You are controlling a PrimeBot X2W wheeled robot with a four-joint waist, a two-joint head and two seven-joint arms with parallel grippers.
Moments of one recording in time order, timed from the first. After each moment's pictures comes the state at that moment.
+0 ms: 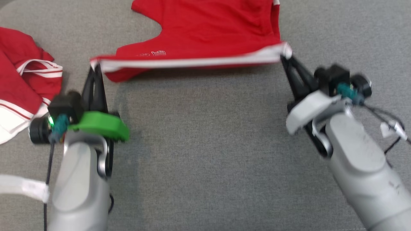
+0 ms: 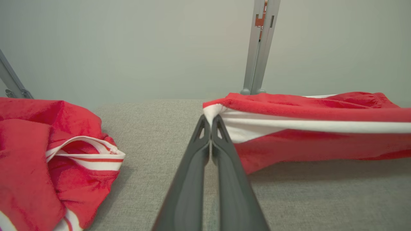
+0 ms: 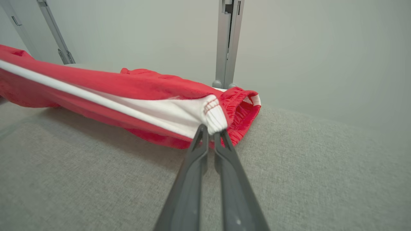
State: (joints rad) left arm -0.56 0.05 -0.02 0.51 -0.13 -0.04 -0.26; right arm -0.70 -0.21 0.37 0.58 0.25 0.13 -0.26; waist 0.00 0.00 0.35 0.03
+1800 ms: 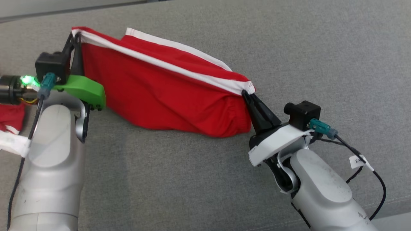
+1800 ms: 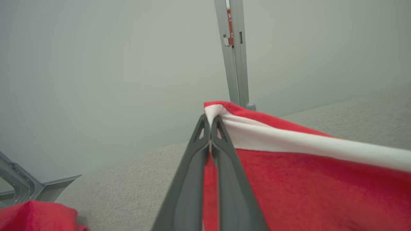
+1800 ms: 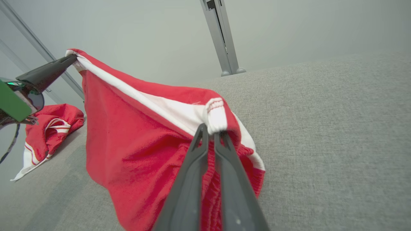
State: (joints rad) left arm -0.76 0.14 -0.04 0.71 0.02 -0.05 -0.26; right arm -0.49 -0.06 0.44 0.45 0.47 0.13 -0.26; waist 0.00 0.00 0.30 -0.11
